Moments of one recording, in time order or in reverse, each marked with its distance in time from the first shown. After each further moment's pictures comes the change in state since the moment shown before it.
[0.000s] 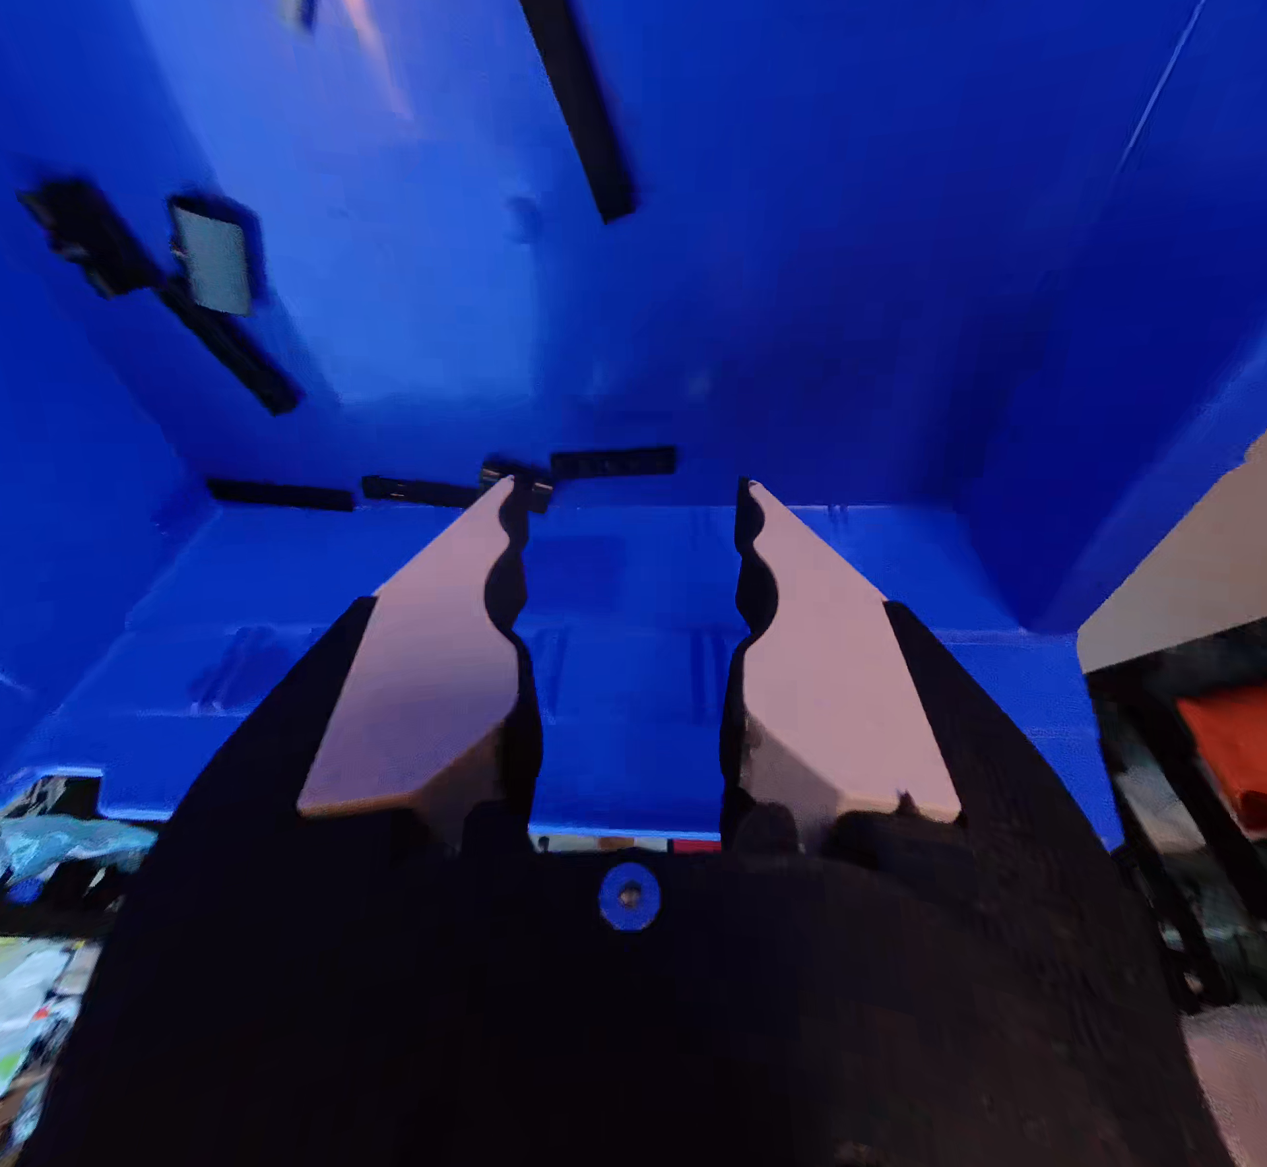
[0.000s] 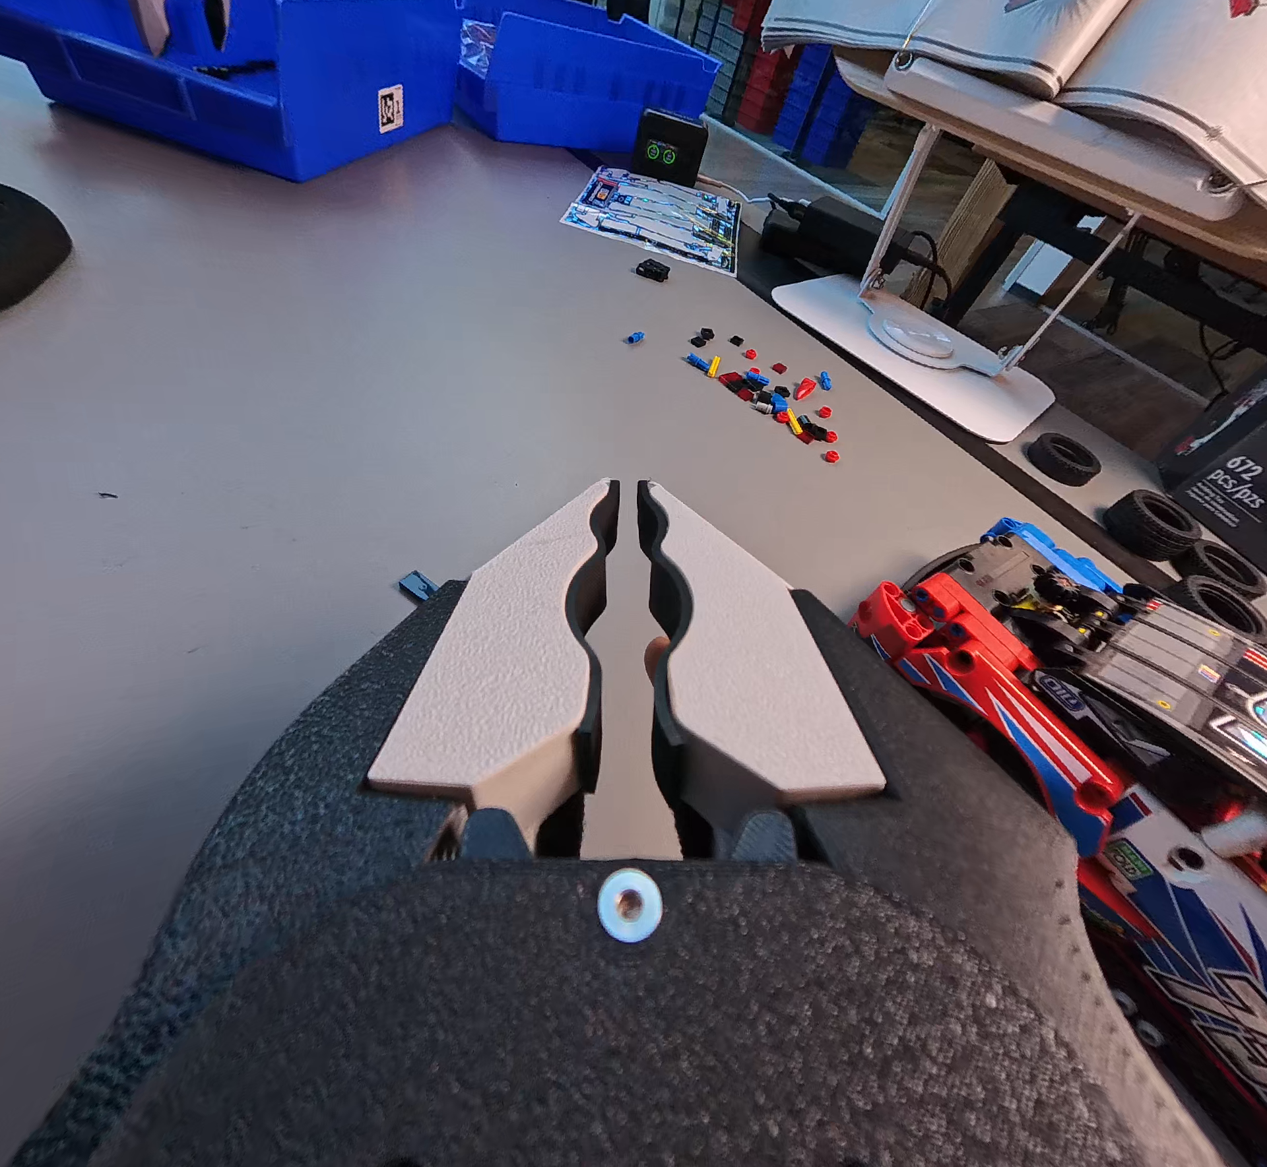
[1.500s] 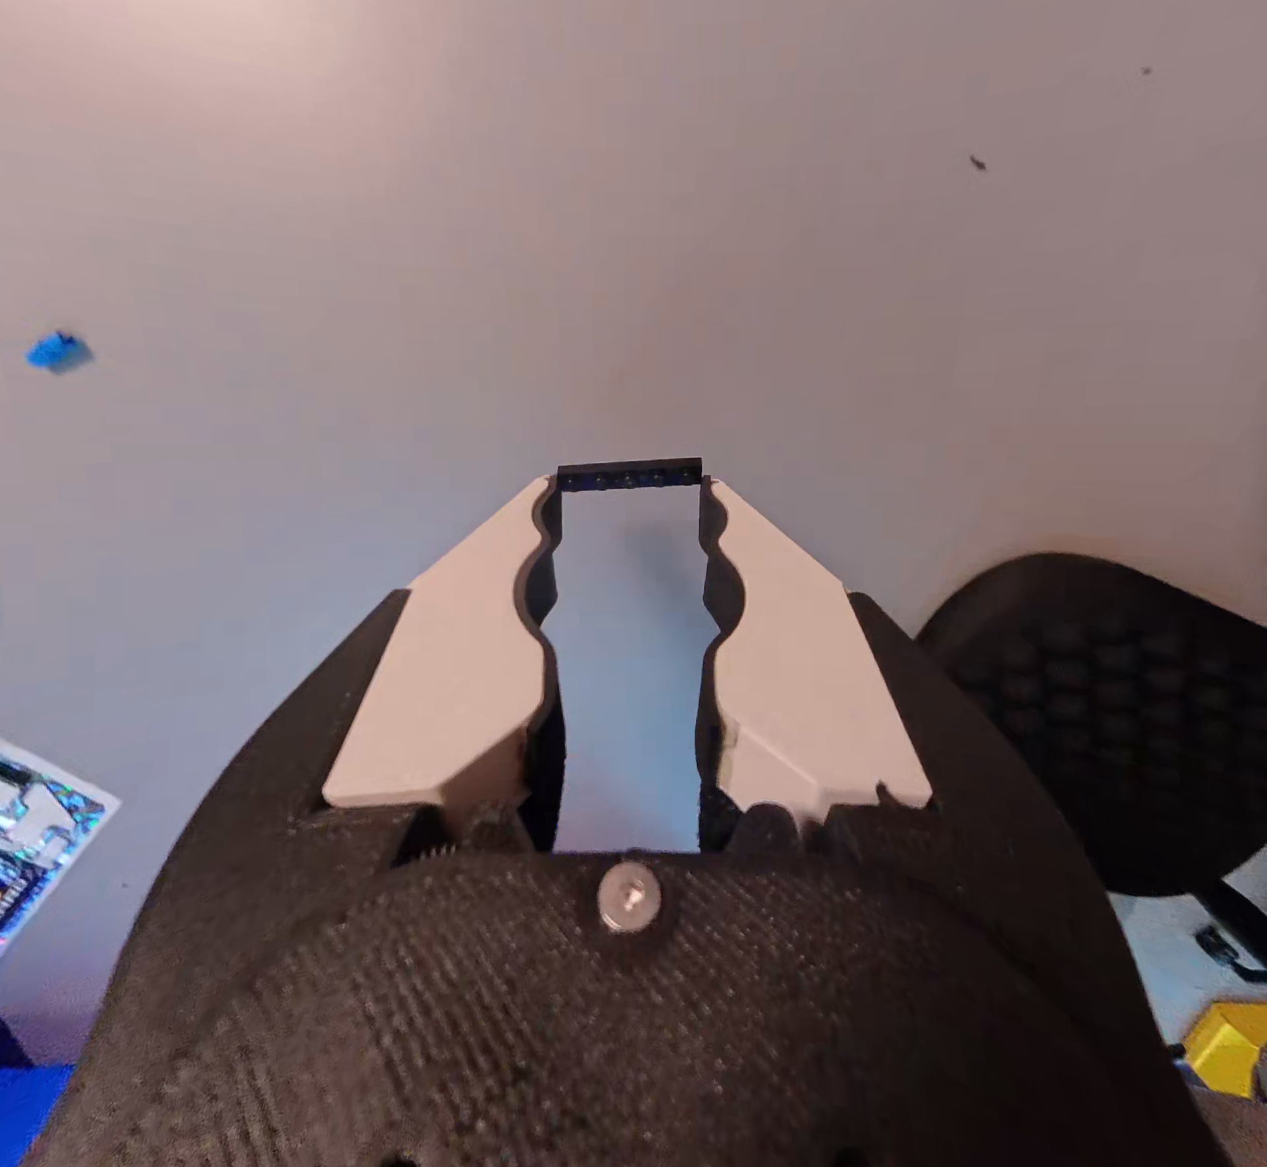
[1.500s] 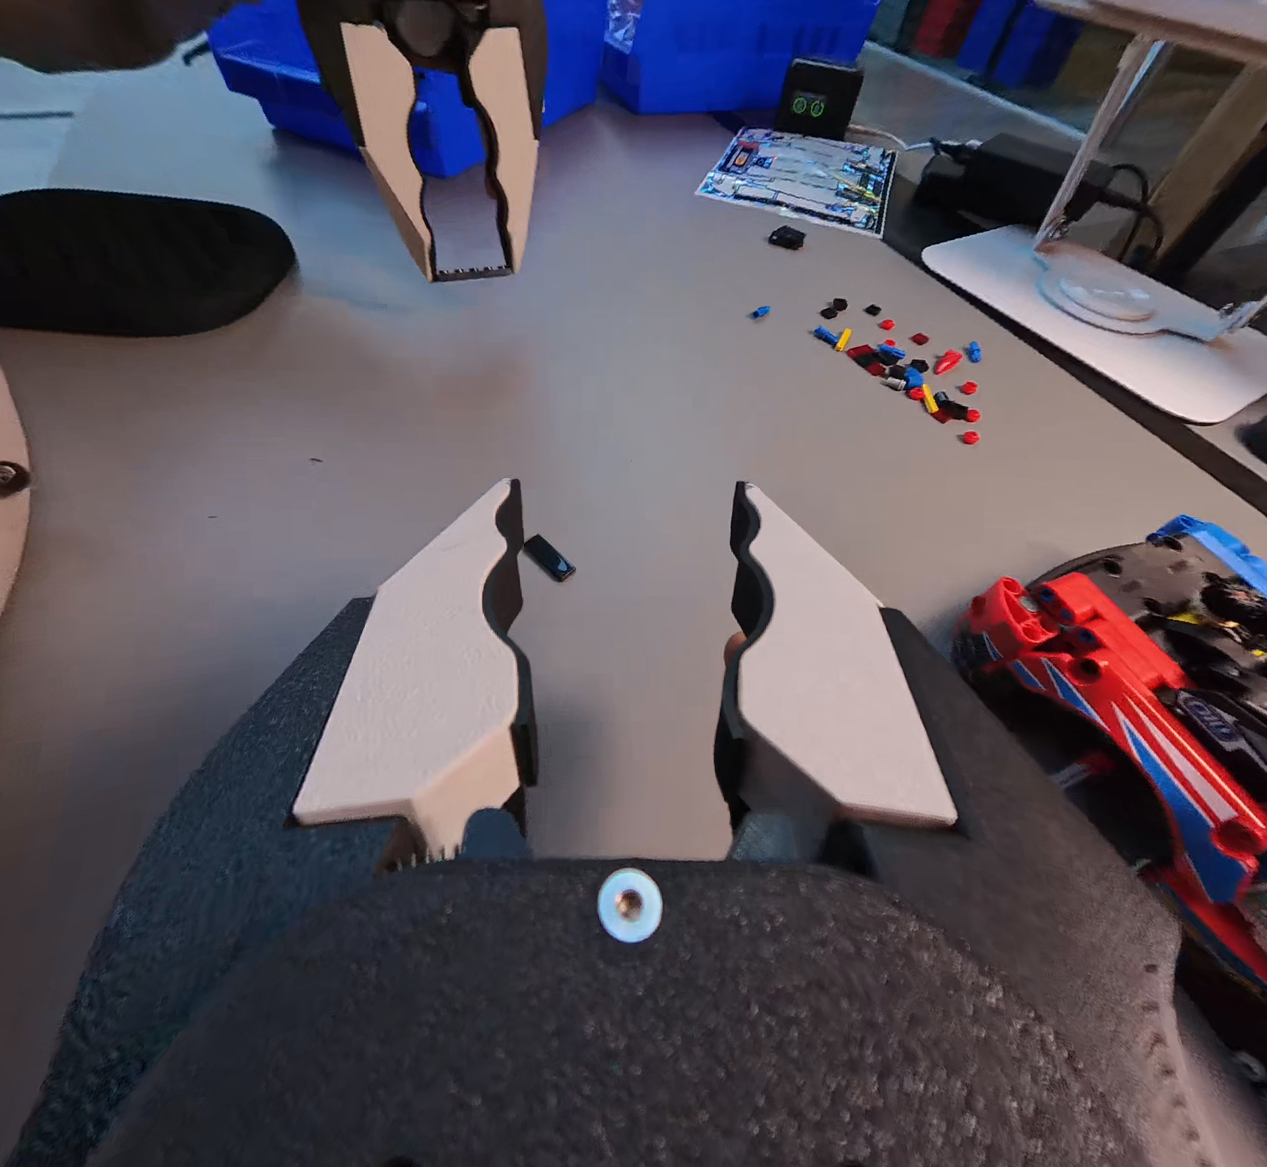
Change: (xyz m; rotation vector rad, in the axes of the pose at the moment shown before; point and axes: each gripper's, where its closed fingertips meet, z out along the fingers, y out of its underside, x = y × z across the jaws) left arm 0.256 -0.274 -0.075 0.415 0.063 0.735; right arm -0.027 -0.002 -0.017 -0.054 -0.231 0.086
